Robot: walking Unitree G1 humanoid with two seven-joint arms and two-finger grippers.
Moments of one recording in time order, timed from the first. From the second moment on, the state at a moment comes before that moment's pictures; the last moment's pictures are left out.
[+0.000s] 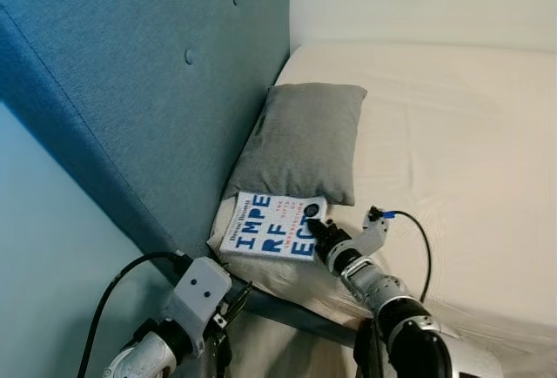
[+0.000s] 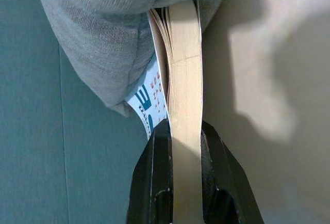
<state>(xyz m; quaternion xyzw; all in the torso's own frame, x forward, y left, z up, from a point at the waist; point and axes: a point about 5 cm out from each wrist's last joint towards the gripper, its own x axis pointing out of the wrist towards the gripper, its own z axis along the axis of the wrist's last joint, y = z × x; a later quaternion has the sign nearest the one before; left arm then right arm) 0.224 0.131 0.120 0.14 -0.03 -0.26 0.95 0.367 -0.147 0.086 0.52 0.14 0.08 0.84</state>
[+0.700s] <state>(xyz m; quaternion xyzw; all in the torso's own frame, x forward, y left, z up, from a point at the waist) 0.224 0.132 0.120 0.14 -0.03 -0.26 0.95 0.370 -0.151 0.093 0.50 0.14 0.08 0.85</state>
